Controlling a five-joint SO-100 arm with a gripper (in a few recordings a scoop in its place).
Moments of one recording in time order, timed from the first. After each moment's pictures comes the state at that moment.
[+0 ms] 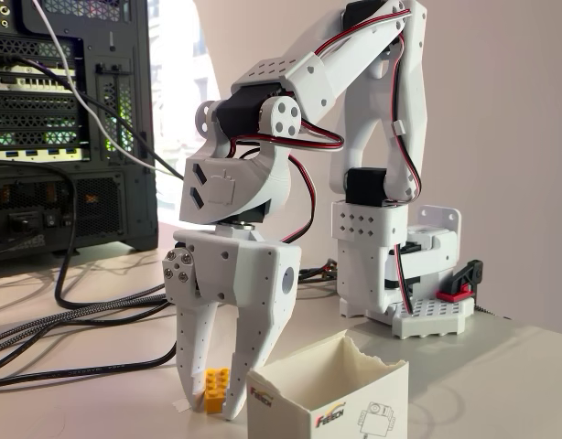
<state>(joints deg) -2.4 100.8 132.2 53.7 71.6</state>
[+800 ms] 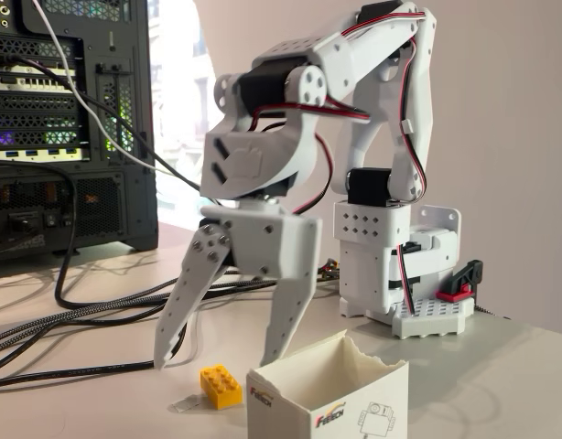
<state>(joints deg) -7.2 110.7 133.9 61.7 54.1</state>
